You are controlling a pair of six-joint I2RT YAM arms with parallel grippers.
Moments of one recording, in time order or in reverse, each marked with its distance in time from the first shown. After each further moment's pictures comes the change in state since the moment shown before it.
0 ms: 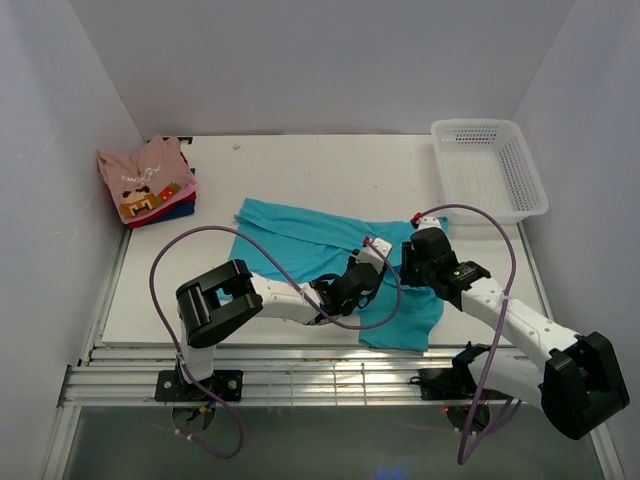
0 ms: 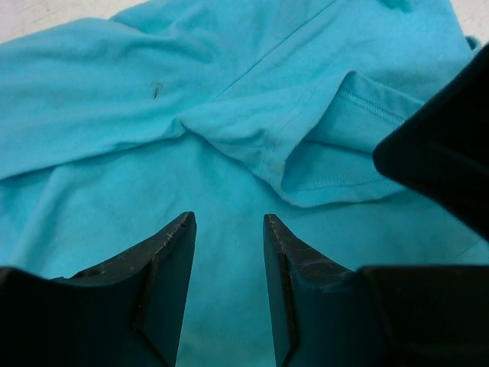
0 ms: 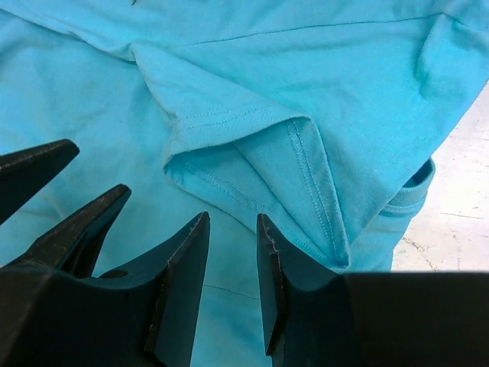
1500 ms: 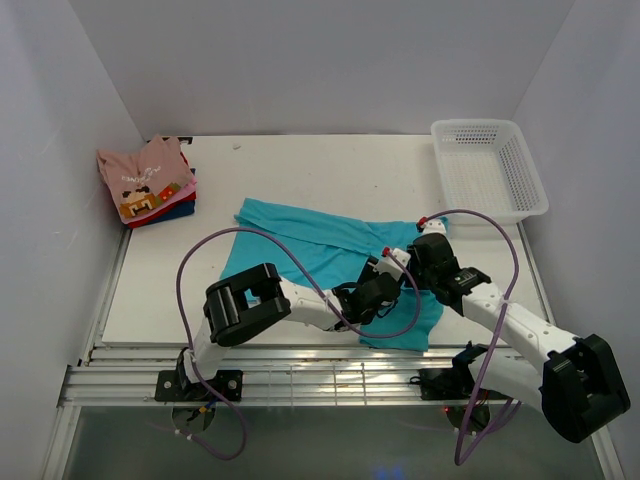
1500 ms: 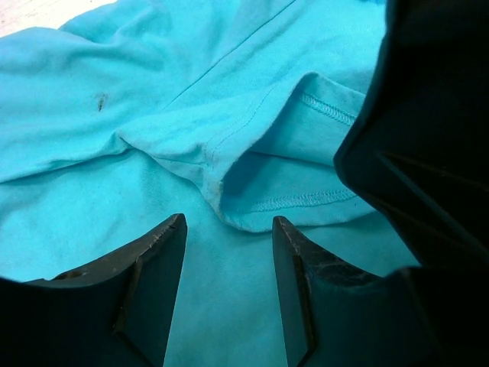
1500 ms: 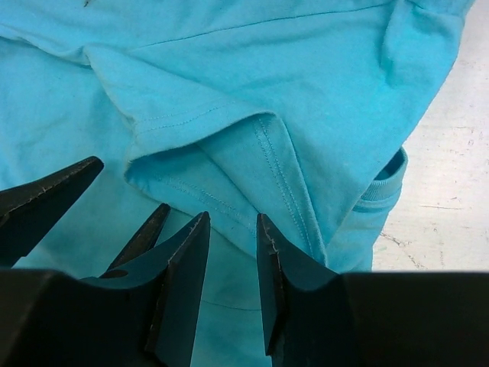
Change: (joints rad) left arm -0.068 0.148 0.126 -0.002 -0.103 0.016; right arm -0.009 -0.022 -0.059 0.054 0.047 0.003
